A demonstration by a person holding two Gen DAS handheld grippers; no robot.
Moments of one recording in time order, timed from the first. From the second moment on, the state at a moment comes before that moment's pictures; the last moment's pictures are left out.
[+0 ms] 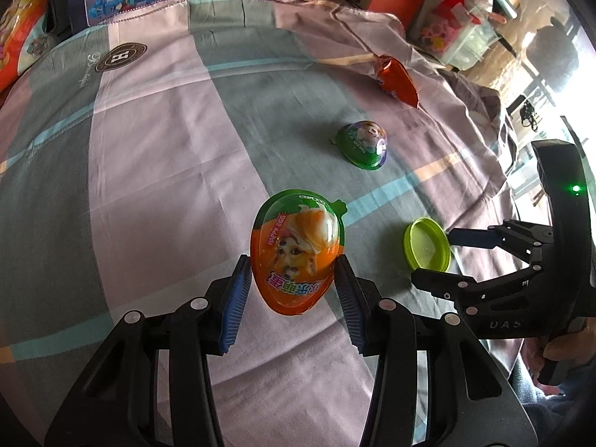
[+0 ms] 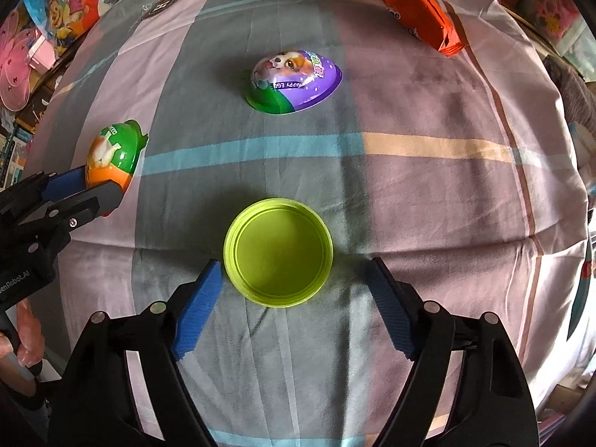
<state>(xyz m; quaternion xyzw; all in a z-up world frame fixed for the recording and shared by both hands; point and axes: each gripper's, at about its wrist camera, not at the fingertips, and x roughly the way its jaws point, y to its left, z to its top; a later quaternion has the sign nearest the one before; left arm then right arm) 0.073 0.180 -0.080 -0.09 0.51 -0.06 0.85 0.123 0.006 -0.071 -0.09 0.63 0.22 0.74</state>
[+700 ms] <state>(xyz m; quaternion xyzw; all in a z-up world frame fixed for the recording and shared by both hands) 0.077 0.162 -0.079 -0.08 0.51 -0.06 0.85 0.114 -0.023 -0.056 -0.07 0.60 0.23 0.76</state>
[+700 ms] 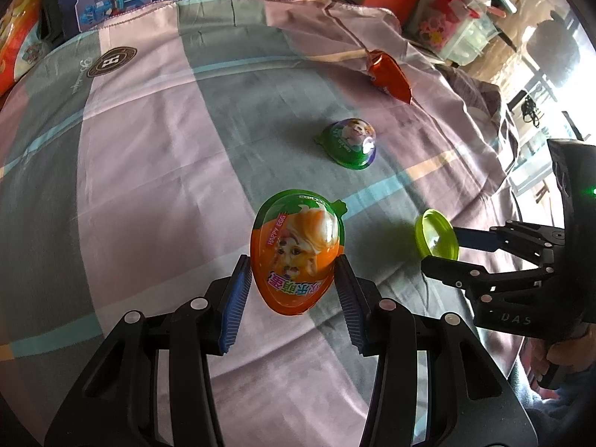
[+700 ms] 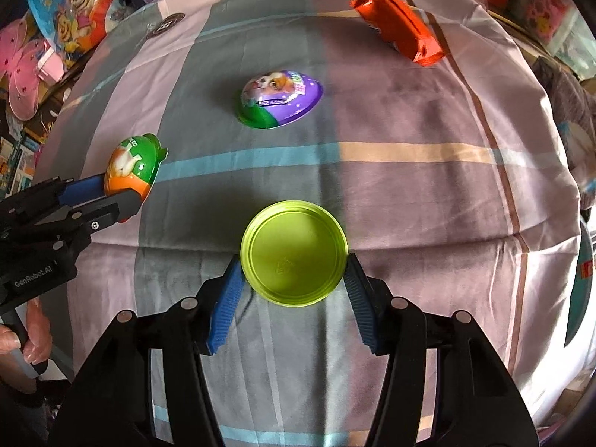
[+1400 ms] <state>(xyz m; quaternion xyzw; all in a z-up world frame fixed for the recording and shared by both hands) 0.101 0.079 -0.057 -0.05 0.51 -0.09 0.85 0.133 -0.126 -0.037 0.02 0.59 0.19 0.79</state>
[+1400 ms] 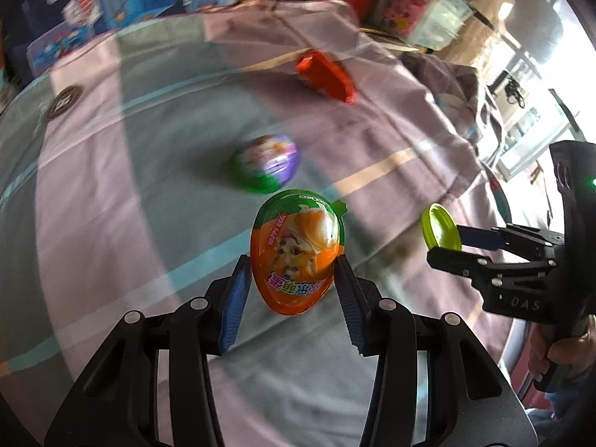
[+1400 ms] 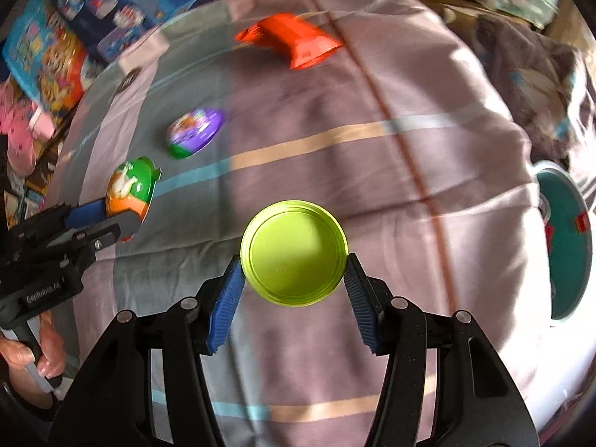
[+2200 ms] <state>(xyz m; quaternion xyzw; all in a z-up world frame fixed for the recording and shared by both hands) 0.166 -0.201 -0.040 0.09 0.50 -0.27 0.82 0.145 -0.440 0.007 0.18 0.50 -0.01 0.84</state>
